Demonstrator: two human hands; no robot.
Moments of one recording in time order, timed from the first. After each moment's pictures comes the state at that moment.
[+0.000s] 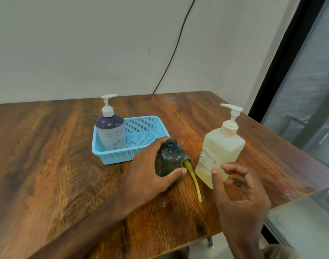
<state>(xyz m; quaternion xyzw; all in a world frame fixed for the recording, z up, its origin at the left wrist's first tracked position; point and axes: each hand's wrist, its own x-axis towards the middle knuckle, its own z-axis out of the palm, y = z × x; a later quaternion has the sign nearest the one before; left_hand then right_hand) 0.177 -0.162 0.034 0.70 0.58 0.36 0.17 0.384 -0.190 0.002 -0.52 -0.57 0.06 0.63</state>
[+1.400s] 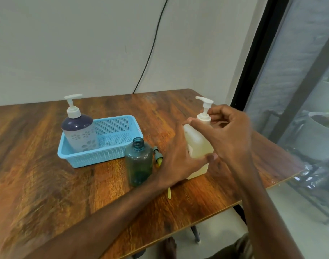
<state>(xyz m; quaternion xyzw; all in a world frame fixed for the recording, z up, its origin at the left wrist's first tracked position) 0.314 -0.092 0.020 0.70 0.46 0.48 0.26 0.437 -0.109 0.097 -0.52 -0.62 0.13 0.57</state>
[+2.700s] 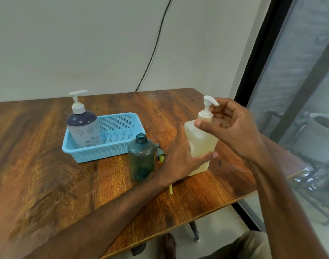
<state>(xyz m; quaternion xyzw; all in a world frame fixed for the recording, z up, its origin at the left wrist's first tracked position) 0.312 -0.092 0.012 0.69 0.43 0.51 0.27 0.463 -0.106 0.105 -0.45 -0.68 0.28 0.50</state>
